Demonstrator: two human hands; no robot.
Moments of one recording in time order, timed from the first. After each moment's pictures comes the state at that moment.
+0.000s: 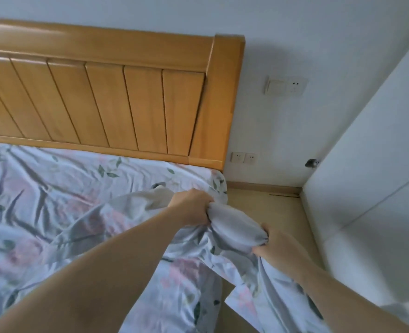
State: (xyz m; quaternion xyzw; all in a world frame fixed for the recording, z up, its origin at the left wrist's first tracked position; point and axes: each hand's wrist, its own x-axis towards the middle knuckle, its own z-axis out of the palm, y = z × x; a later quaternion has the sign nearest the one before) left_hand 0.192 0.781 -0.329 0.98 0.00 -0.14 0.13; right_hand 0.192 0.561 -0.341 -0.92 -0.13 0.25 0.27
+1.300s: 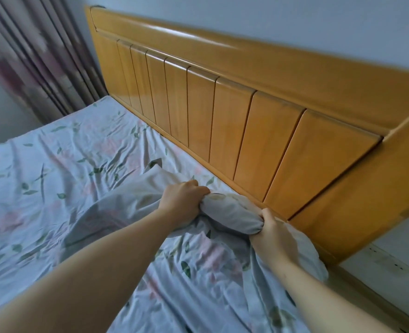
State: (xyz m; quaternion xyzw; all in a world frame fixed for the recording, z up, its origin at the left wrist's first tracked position) left_hand 0.288 1.023 -0.332 0.93 0.35 0.00 0.04; right_hand 0.428 0.869 -0.366 -0.86 -0.40 0.18 0.26
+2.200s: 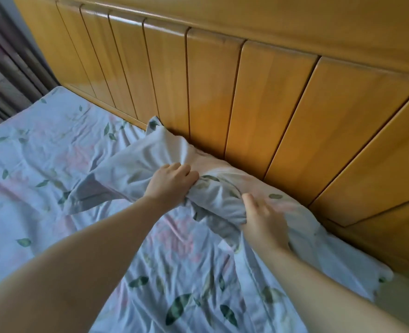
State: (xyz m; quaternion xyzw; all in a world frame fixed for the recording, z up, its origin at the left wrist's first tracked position) left_hand 0.271 1.282 -0.436 0.98 0.16 0.04 -0.12; right_hand 0.386 1.094 -0.460 -0.88 -0.47 -0.01 0.10
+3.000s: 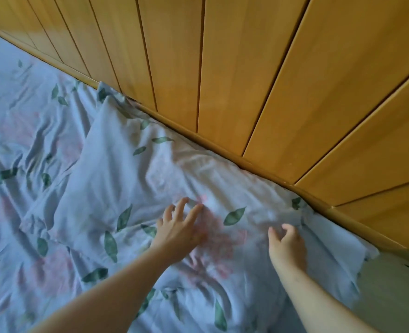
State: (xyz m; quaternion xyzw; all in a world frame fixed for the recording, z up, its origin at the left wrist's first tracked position) left_hand 0.288 1.177 -0.595 0.90 0.34 -0.18 0.22; right_hand 0.440 1.008 -0.600 -0.94 0.01 0.24 0.23
